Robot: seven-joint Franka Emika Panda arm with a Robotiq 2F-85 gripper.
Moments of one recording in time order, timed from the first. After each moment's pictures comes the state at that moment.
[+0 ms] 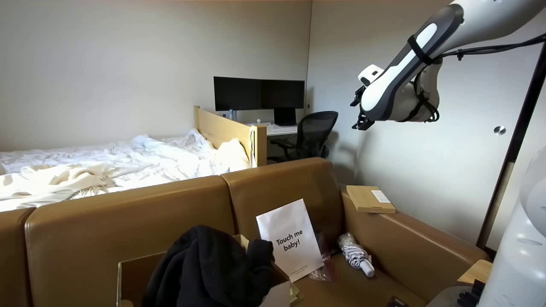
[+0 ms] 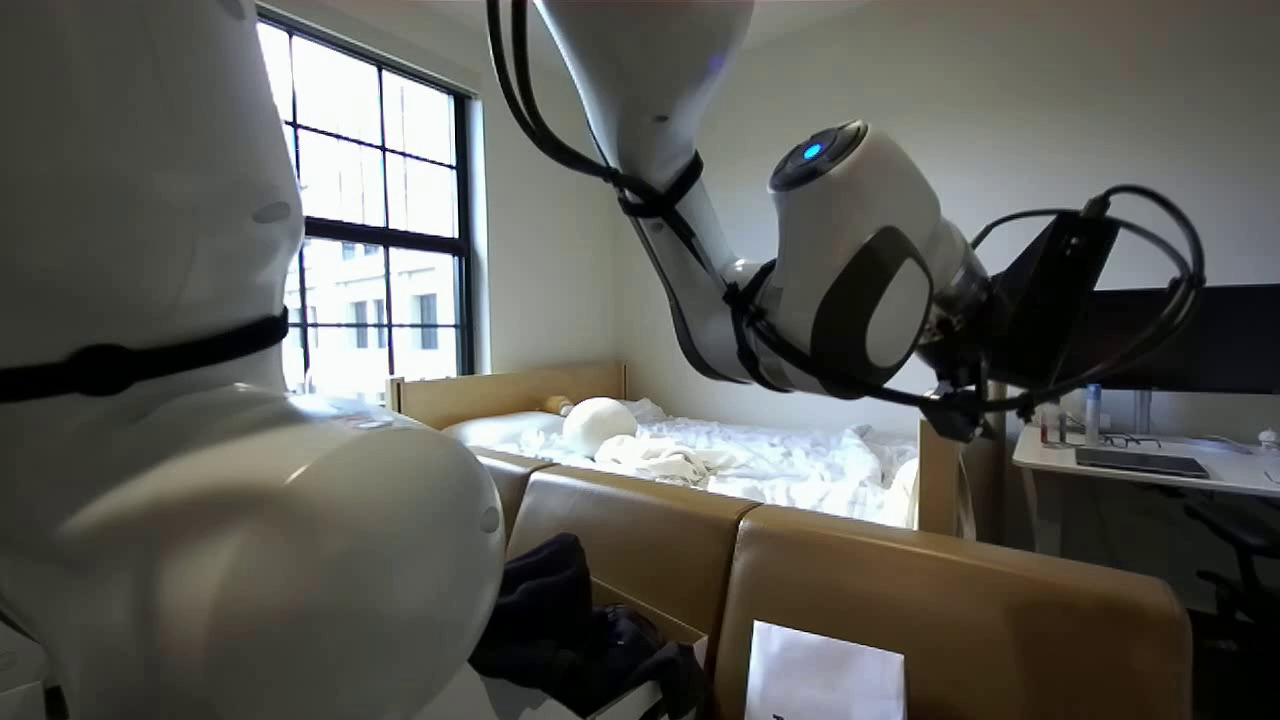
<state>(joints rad) 0.12 -0.20 -0.55 -2.63 -0.05 3.47 -1.52</state>
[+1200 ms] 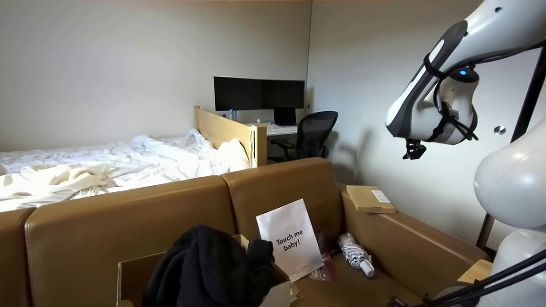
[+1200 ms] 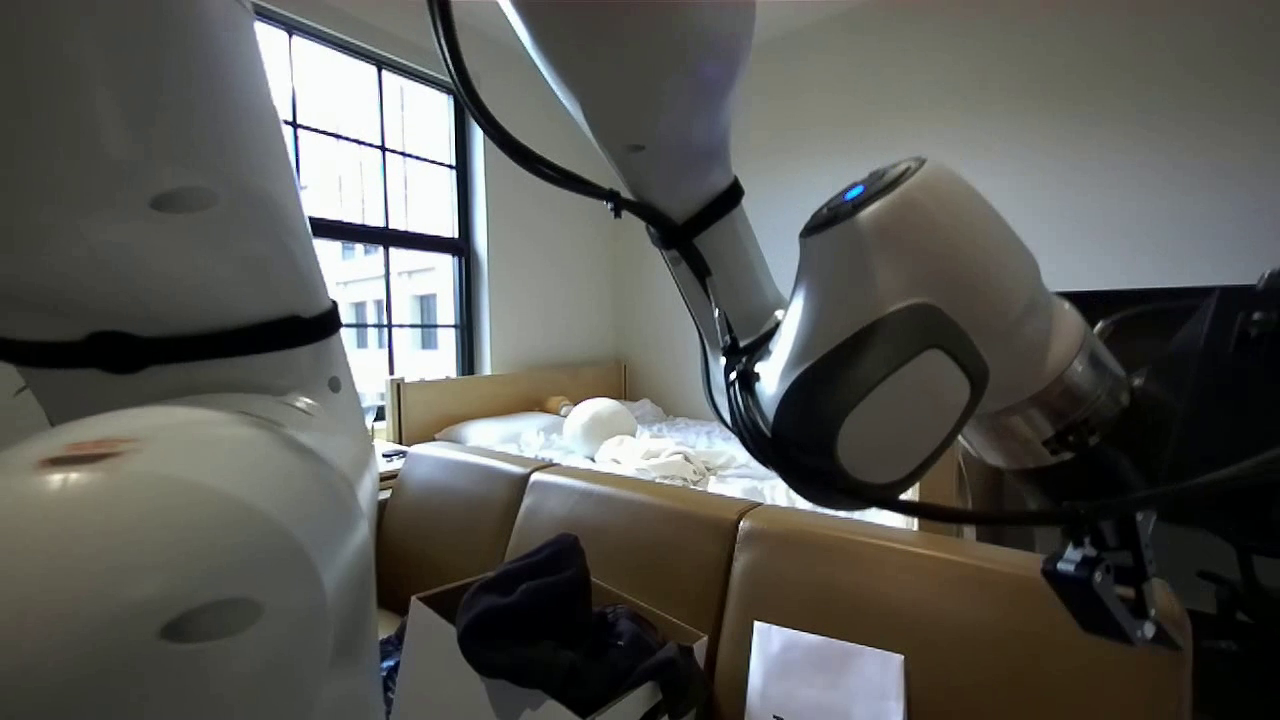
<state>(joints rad) -0.48 -0.15 -0.15 -2.80 0.20 3.44 -1.95</state>
